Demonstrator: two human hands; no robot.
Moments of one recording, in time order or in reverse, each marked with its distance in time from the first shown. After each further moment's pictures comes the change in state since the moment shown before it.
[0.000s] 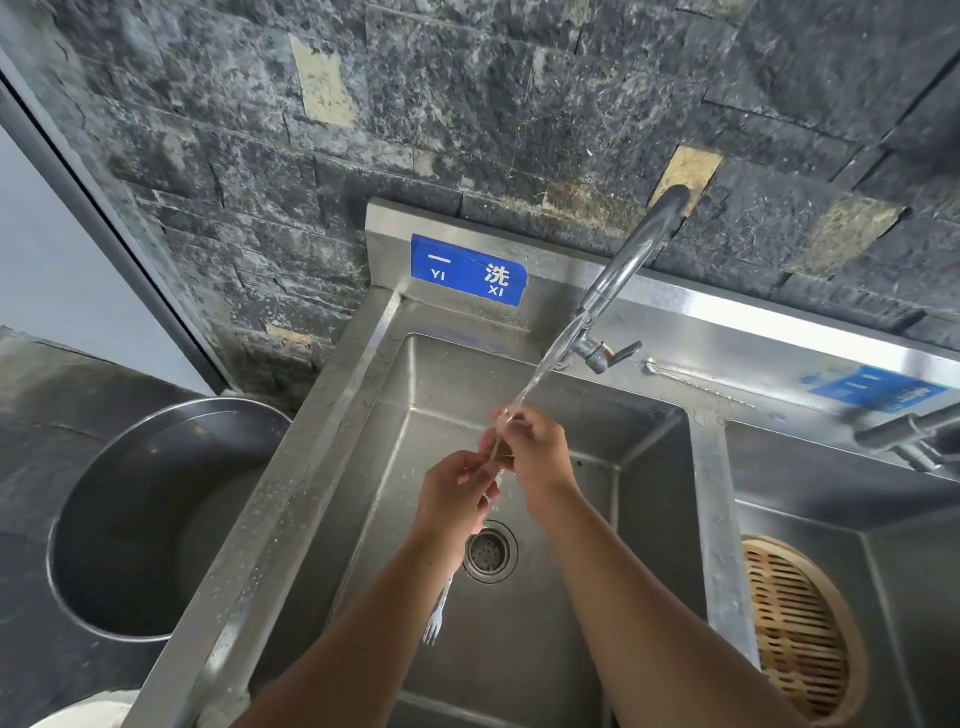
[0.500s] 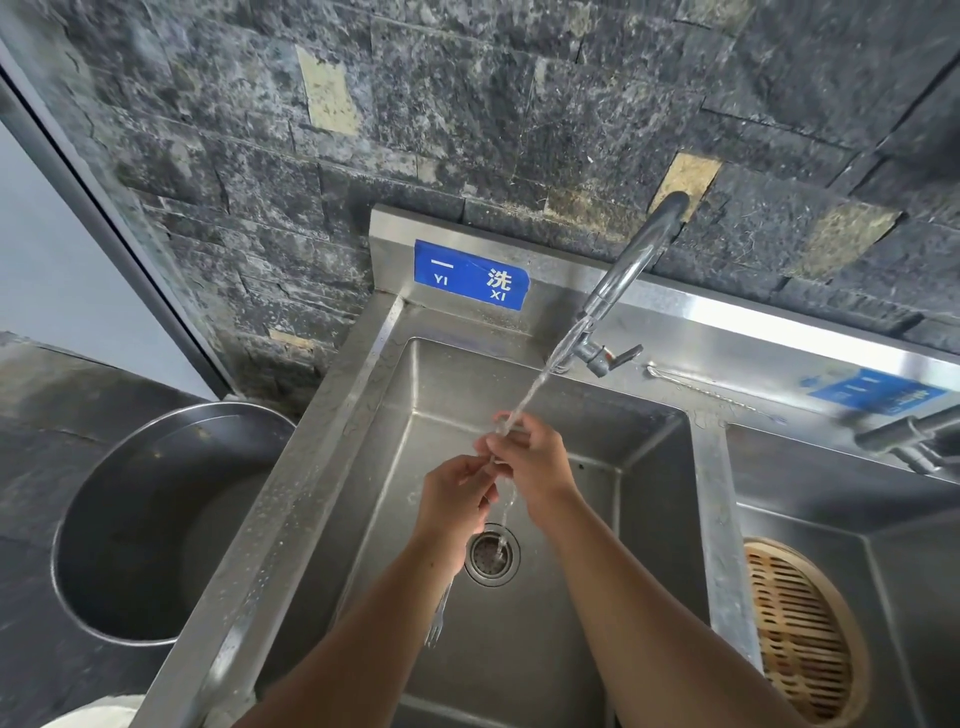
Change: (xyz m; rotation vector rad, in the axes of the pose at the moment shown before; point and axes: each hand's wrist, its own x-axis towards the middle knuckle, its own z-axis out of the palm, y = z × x) left_hand -0.002 0.005 -0.001 -0.015 0.020 -0.028; right_hand -0.007 -0.001 0.003 0.063 -0.069 0.022
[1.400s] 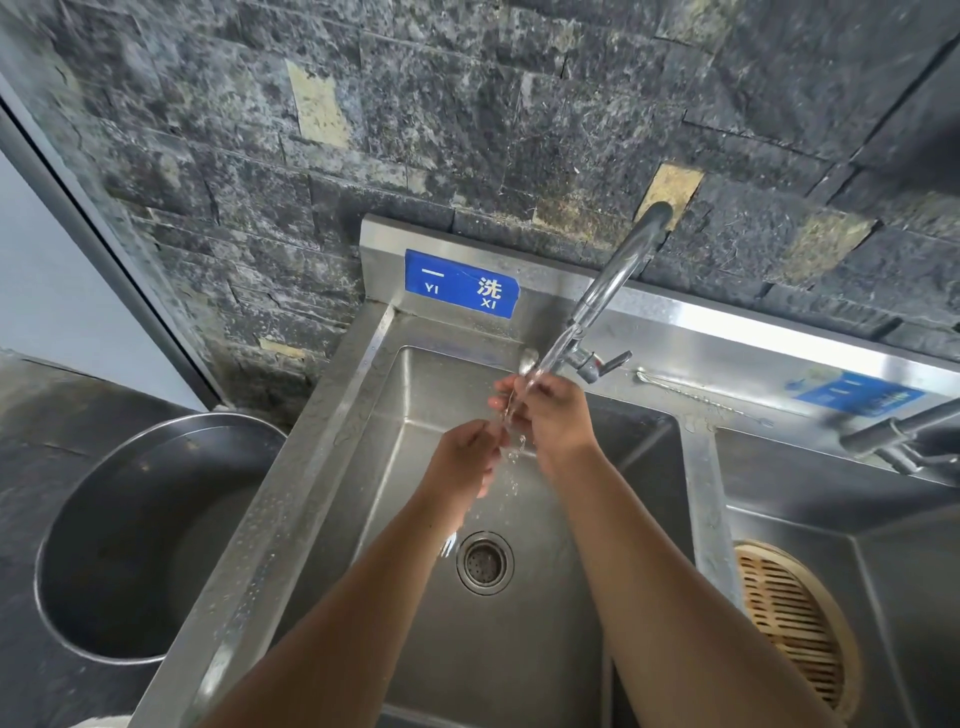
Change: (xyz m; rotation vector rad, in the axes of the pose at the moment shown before) left_hand 0.018 0.042 0.013 0.163 -0.250 0.131; right_hand 0.020 -0.060 -0.010 0.091 0.128 -0.015
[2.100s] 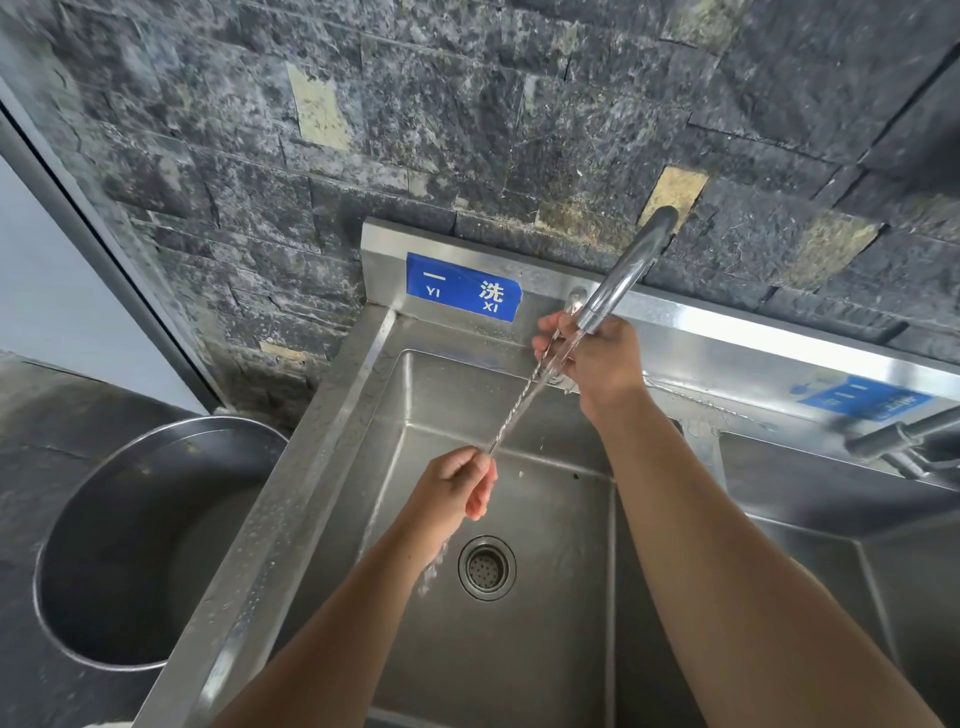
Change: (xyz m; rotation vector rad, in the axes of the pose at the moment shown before) left_hand -0.008 -0.032 -0.027 0.130 -0.083 0.170; right_hand 0.026 -0.071 -0.014 0.061 0.096 -0.116
